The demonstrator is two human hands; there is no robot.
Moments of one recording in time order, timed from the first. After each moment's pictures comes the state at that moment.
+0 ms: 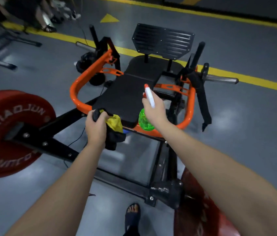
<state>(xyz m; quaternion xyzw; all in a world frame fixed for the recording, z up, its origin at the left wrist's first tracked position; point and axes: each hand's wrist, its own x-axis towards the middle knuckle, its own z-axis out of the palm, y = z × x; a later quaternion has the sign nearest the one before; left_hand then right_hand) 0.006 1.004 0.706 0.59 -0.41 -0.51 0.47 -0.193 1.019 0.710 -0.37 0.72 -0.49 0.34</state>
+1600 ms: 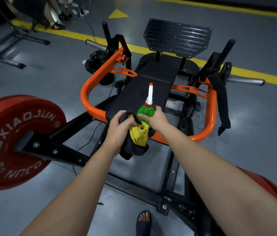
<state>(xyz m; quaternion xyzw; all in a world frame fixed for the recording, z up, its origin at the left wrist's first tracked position) 0.005 0.947 0.697 0.50 -0.47 -0.64 0.34 -0.163 0.928 0.629 -0.33 0.80 -0.26 0.43</state>
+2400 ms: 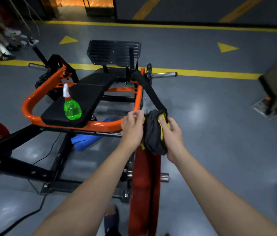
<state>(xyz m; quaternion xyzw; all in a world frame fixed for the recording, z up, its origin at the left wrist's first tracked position) -0.249 1.261 0.752 0.50 -0.70 -0.48 0.19 -0.343 1.351 0.733 -0.11 0.67 -0.65 0.35</state>
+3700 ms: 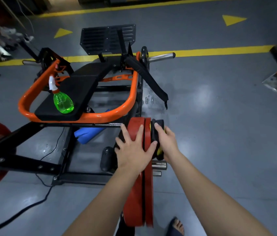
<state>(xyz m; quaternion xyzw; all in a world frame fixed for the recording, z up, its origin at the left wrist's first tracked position) -0.231 1.348 0.690 0.49 -0.85 -0.16 -0.10 -0.352 1.392 0.652 -0.03 0.66 -0.60 0.44</state>
